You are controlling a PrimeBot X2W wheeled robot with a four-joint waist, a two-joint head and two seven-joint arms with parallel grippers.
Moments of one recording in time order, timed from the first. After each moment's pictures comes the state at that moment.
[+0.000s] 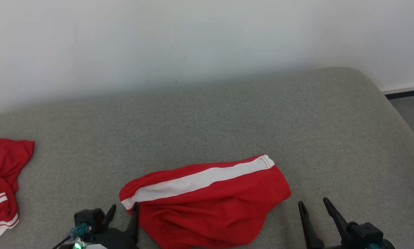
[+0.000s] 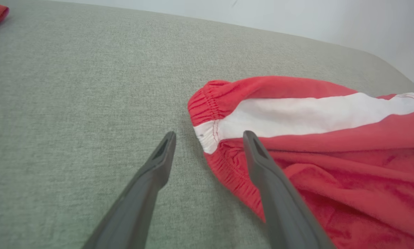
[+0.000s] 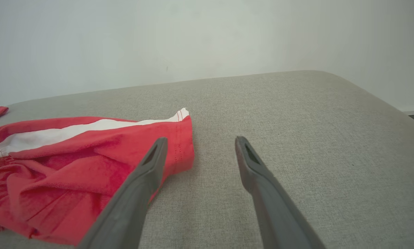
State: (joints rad) left arm -0.31 0.12 -0.21 0.76 -0.44 -0.13 -0.17; right arm 0.01 -0.11 0.12 0.28 0.18 0.13 -0.21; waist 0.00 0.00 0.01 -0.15
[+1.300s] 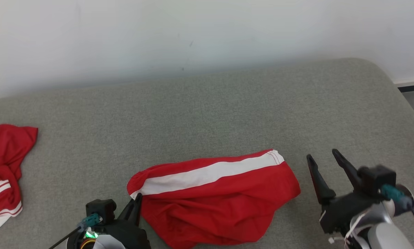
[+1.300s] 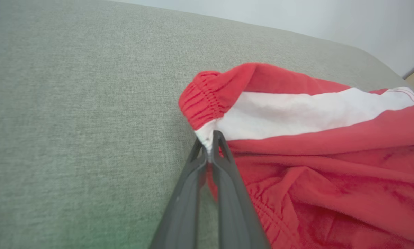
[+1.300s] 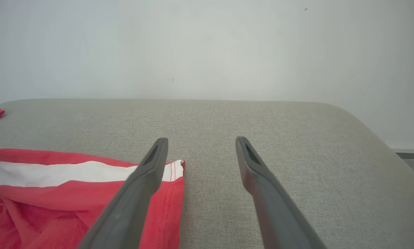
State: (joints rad) left arm -0.40 0.14 -0.38 0.83 -0.57 -0.13 -0.24; right arm -0.18 -0.23 0.15 0.19 0.25 0.13 -0.01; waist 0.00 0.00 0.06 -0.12
